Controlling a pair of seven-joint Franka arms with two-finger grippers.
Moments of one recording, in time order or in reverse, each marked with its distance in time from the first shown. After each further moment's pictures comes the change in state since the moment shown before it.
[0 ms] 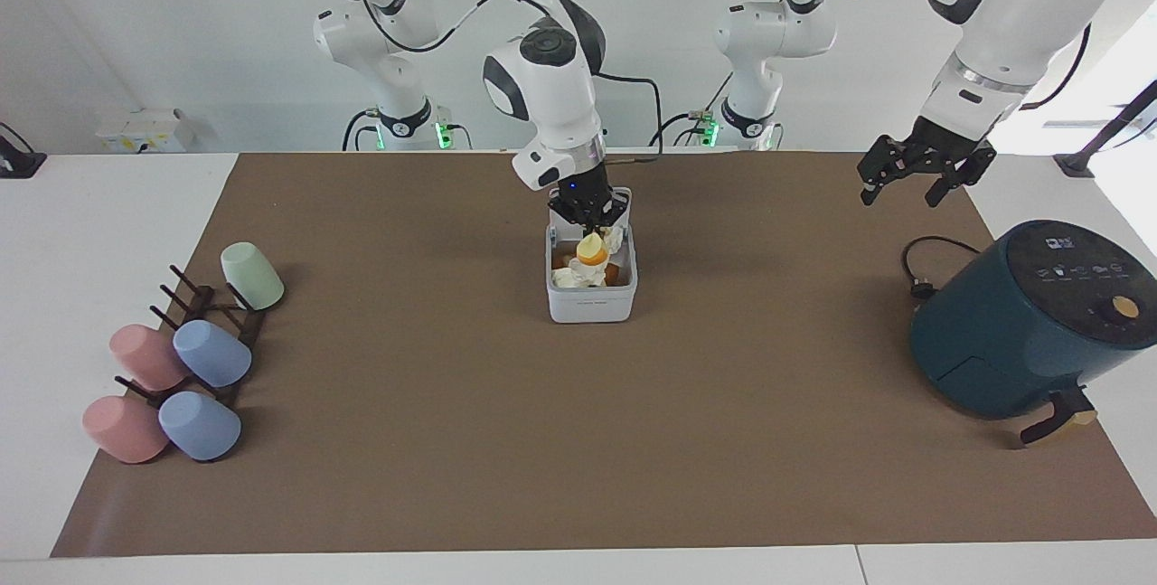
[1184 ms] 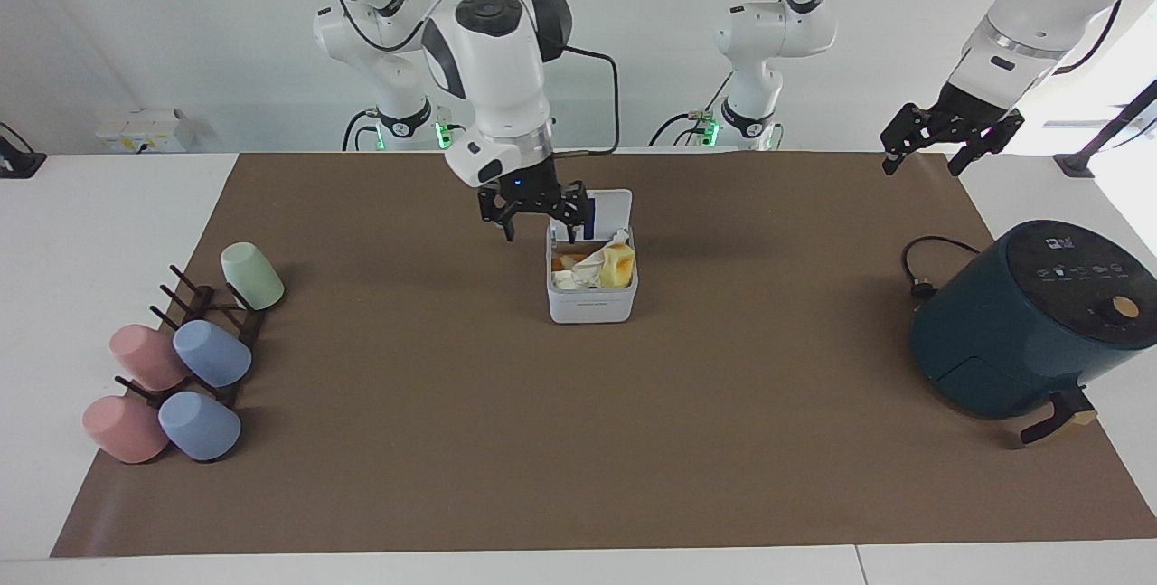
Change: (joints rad) left arm 0.030 -0.011 0.003 0.064 0.014 -0.126 0.015; right arm -0.191 0.011 -0.021 0.299 -0.077 -0.371 -0.326
